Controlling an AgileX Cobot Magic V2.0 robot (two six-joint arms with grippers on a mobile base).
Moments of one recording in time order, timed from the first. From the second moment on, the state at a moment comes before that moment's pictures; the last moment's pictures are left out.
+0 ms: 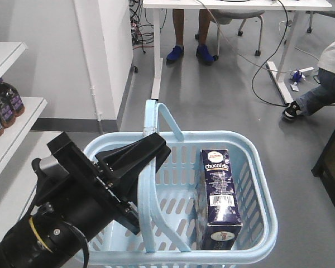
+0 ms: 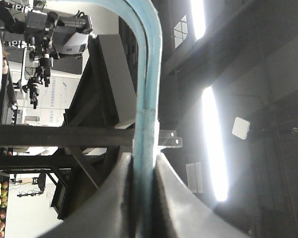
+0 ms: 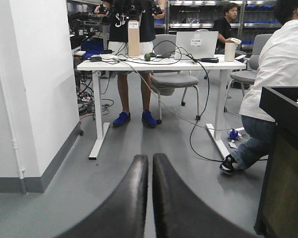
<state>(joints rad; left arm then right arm) -0.90 1.32 -0.45 -0.04 -1.09 -1.79 -0.07 -0.01 0.03 0.02 0.09 -0.01</state>
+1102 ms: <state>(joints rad) -0.90 1.32 -0.45 -0.04 -1.09 -1.79 -0.07 -0.01 0.03 0.02 0.09 -0.01</state>
